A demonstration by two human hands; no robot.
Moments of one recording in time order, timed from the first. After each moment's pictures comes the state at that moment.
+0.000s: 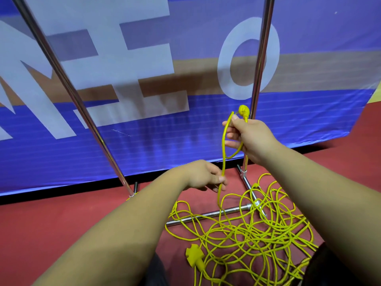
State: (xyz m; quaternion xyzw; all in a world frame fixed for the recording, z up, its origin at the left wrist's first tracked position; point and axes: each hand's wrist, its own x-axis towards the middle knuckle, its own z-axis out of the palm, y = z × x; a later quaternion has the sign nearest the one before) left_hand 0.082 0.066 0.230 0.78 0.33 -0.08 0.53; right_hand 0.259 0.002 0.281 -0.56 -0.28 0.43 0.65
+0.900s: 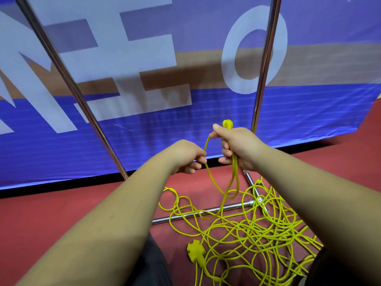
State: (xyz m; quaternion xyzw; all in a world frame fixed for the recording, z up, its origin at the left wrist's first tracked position) left_hand 0.067 0.096 0.261 0.65 0.52 0.06 0.55; right_hand 0.225 0.007 0.271 -0.62 -0.30 0.50 0.53
